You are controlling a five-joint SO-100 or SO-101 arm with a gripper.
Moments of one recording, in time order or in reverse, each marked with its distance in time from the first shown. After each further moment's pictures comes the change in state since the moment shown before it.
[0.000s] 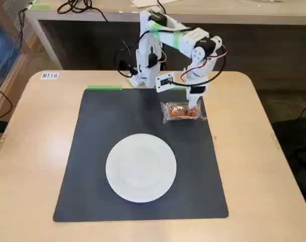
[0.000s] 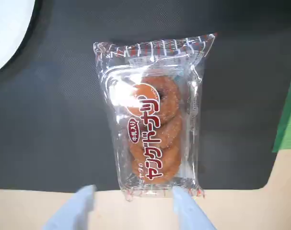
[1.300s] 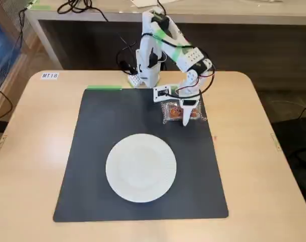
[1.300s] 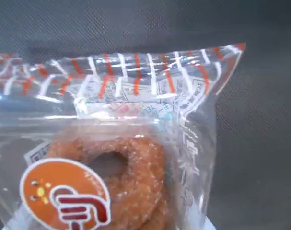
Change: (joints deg) arm -1.8 -6.3 21.7 -25.0 -1.1
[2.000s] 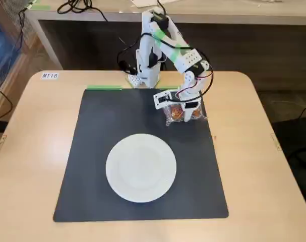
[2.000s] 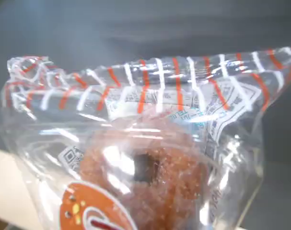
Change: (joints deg) arm 0.8 11.2 2.9 -12.5 -10.5
